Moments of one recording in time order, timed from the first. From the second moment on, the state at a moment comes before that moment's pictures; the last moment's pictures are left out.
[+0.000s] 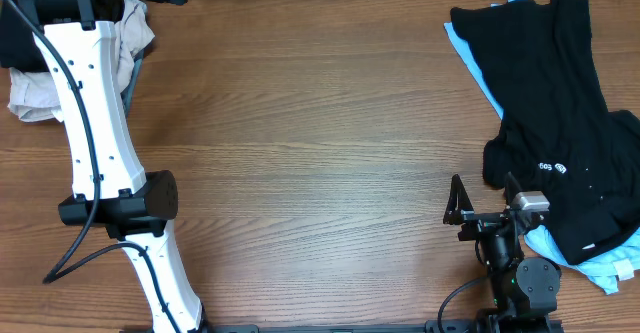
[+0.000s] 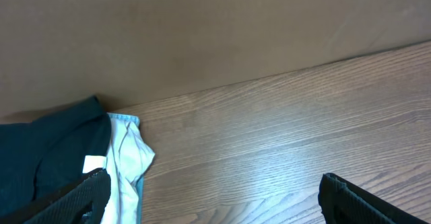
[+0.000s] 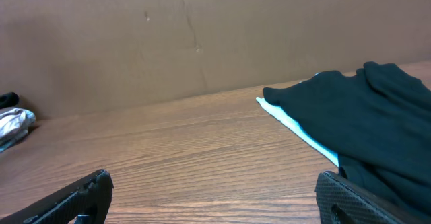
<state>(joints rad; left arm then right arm) 0.09 2.23 2.88 -1.35 0.17 0.21 0.05 0.01 0.02 -0.03 -0.04 0.21</state>
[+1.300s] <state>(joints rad) -0.09 1.73 2.89 -1.52 0.17 0.21 0.05 0.01 0.02 -0.03 -0.04 0.20</state>
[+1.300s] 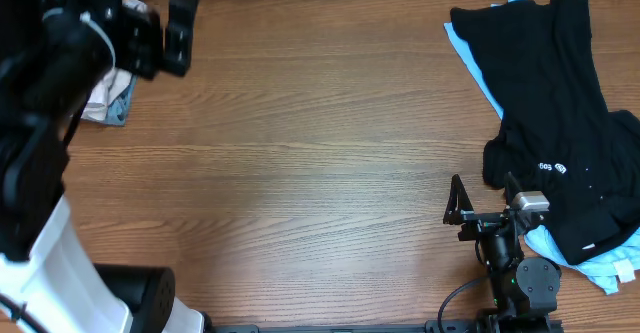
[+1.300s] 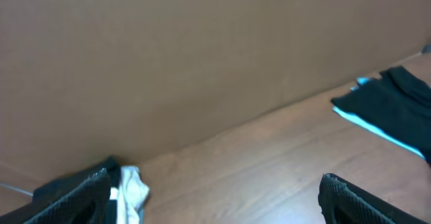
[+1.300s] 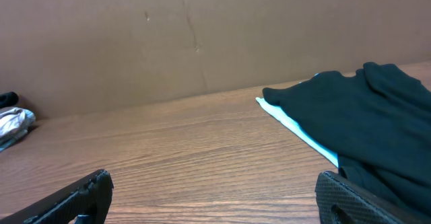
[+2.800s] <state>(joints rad) -0.10 1.27 2.24 -1.53 0.02 0.16 0.05 0.01 0.02 -0.04 -0.04 0.20</state>
